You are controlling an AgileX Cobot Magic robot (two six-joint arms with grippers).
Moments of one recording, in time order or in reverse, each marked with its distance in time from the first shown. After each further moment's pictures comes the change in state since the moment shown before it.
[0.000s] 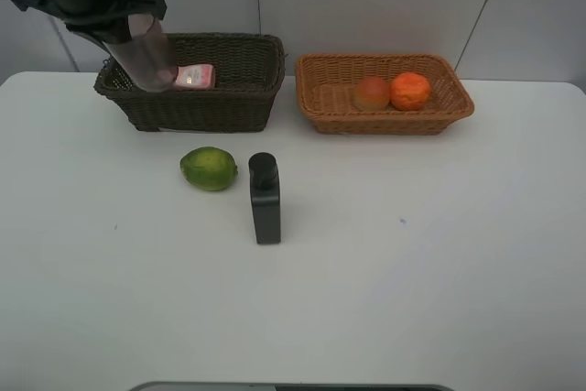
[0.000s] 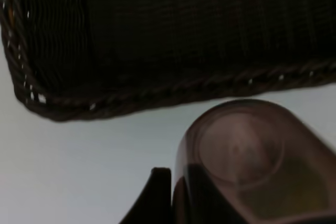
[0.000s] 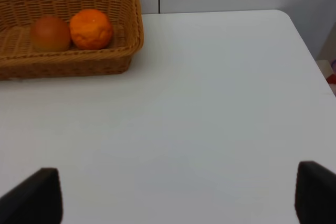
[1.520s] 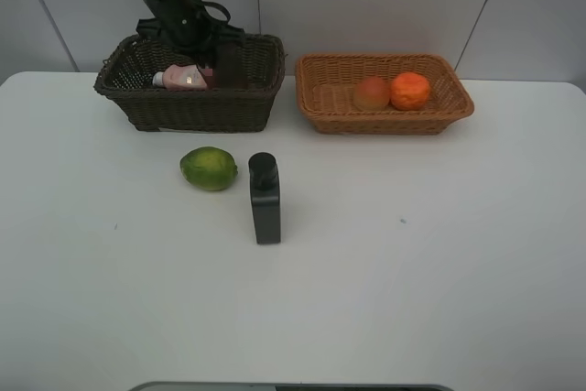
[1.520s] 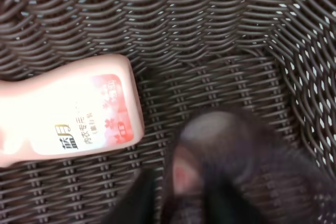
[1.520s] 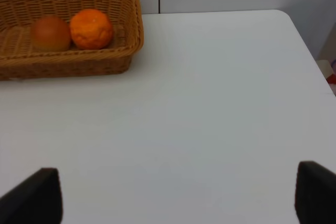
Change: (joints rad) left arm -0.071 0.442 -0.339 -0.021 -0.218 0.041; right arm 0.000 0.000 0.000 0.001 0.000 0.000
